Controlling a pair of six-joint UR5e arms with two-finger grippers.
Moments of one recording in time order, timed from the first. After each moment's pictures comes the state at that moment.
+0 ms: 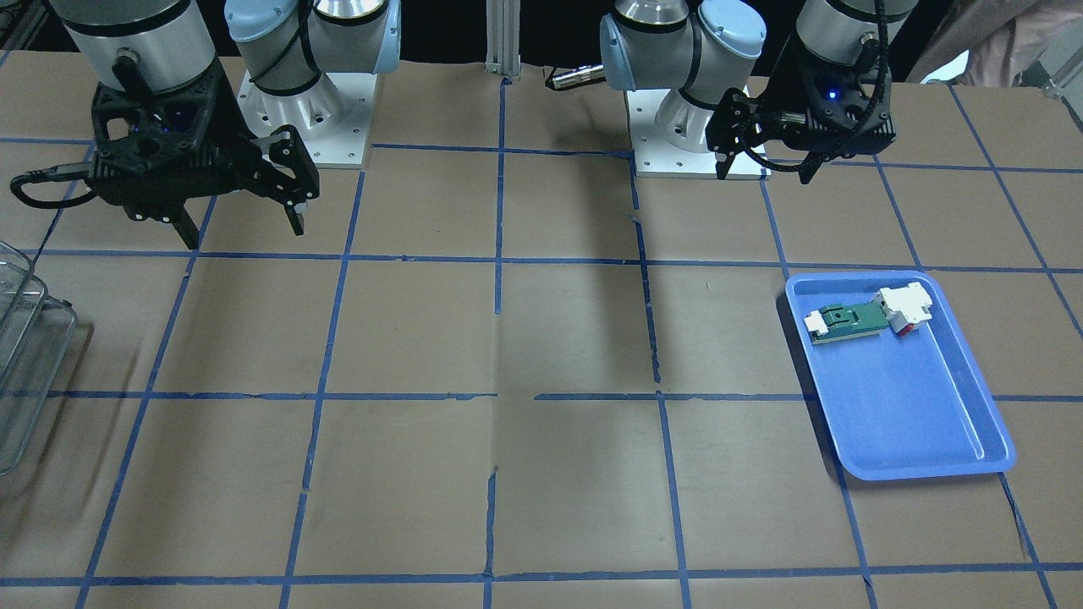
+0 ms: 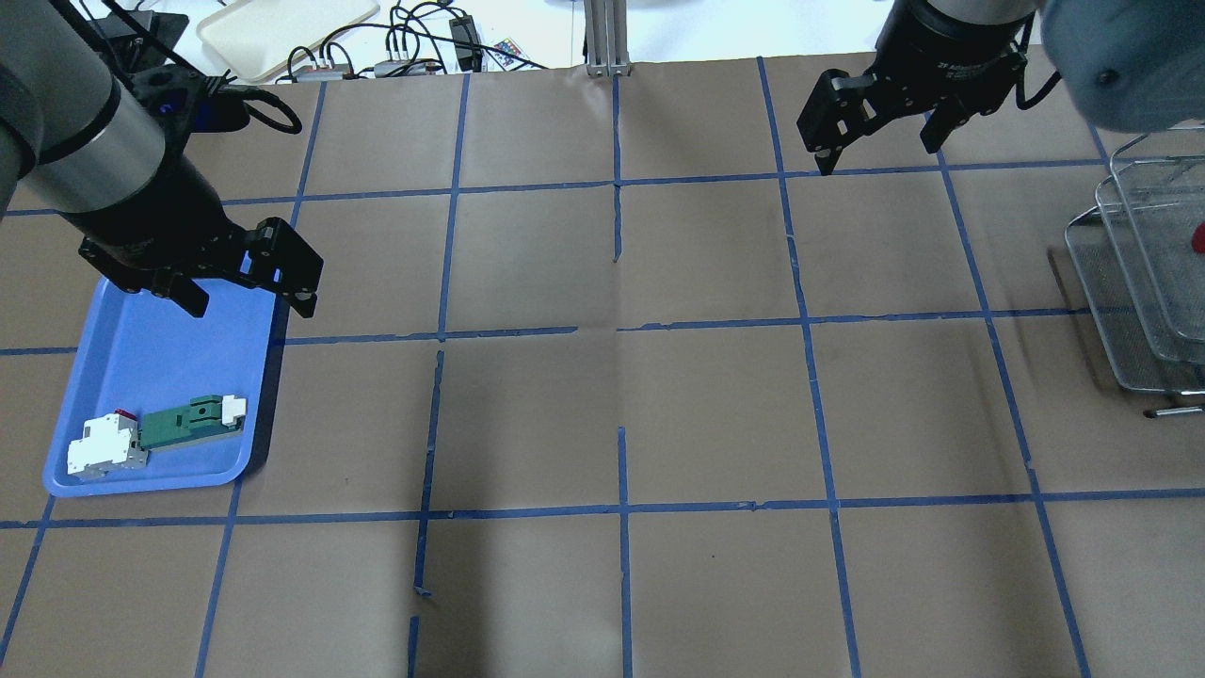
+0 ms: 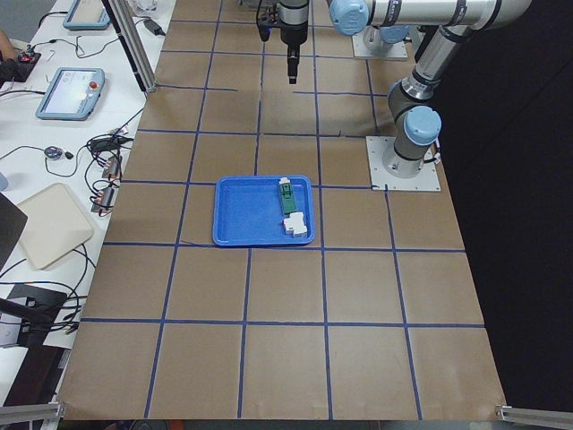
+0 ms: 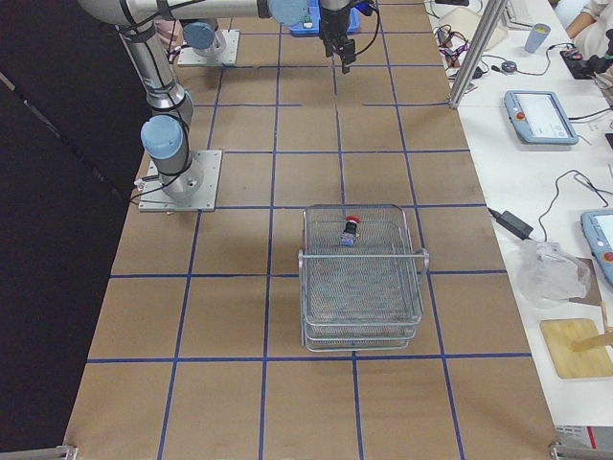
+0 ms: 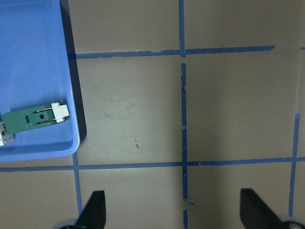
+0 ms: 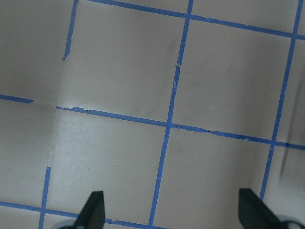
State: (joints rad) left arm -1.47 -1.41 -1.71 -1.62 1.58 0.16; right arm 1.58 -1.52 1.48 -1.62 -1.56 -0.12
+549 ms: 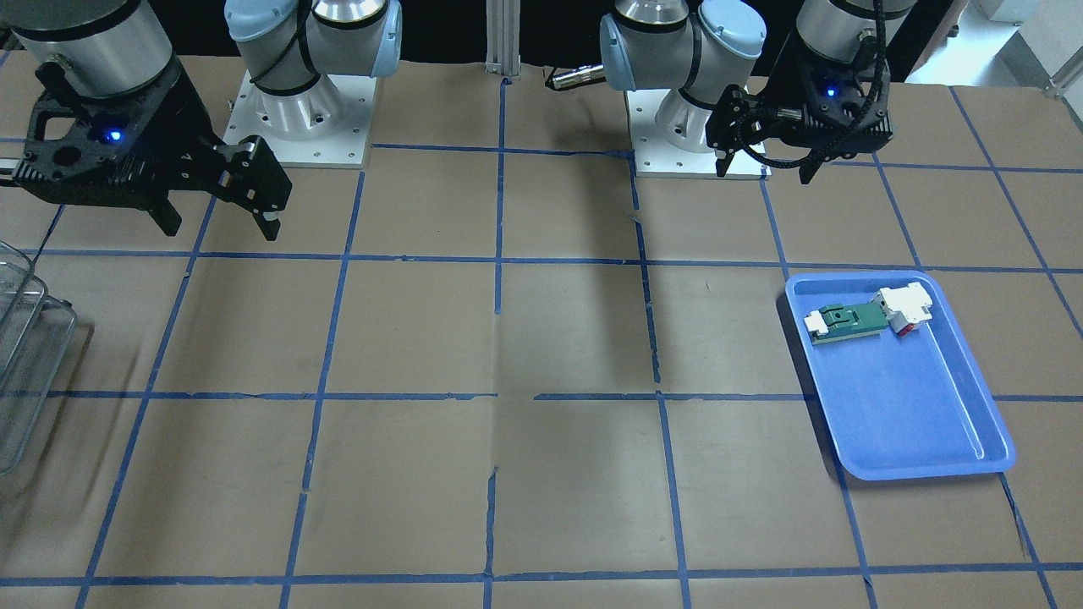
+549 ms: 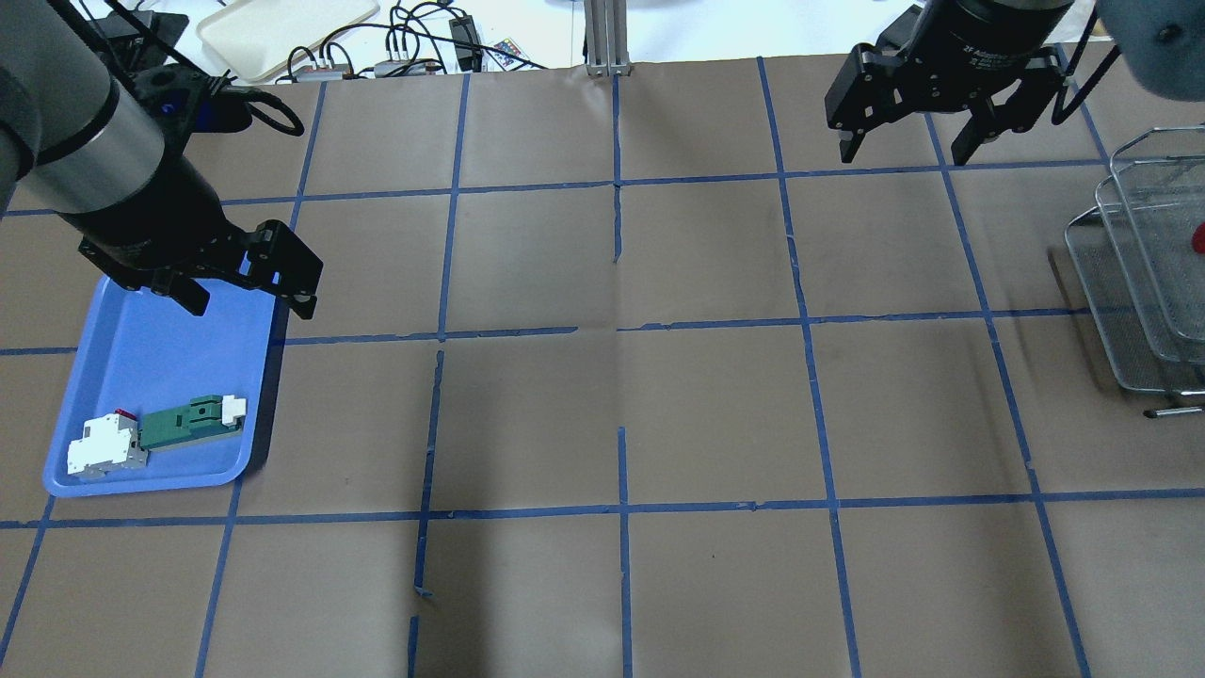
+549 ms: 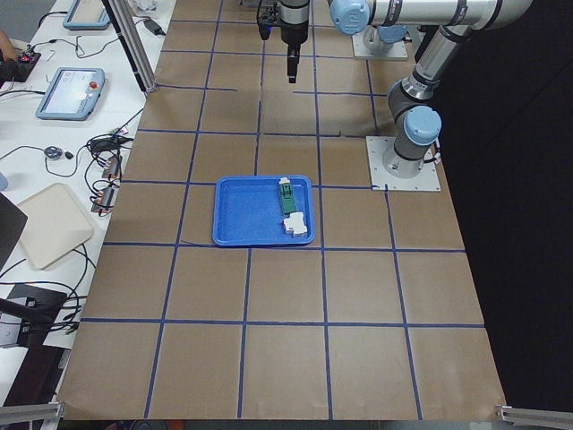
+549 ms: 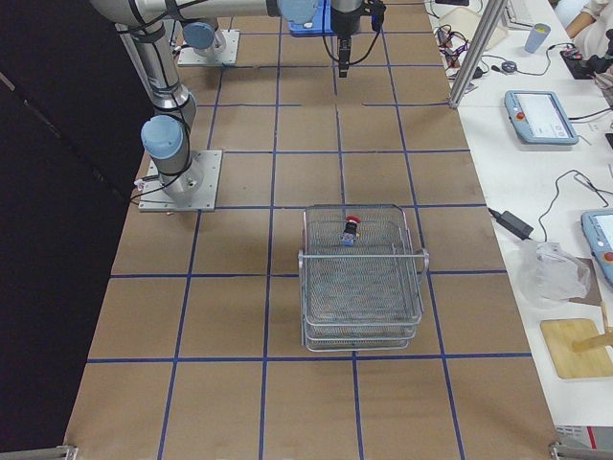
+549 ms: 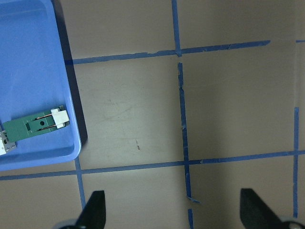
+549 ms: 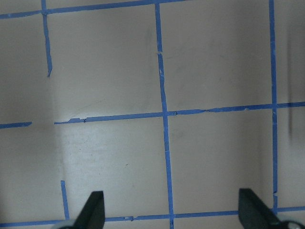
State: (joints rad) left arm -1.47 -1.40 -1.71 -1.62 1.58 0.18; right arm 1.54 -1.52 1.47 -1.57 -1.54 0.05
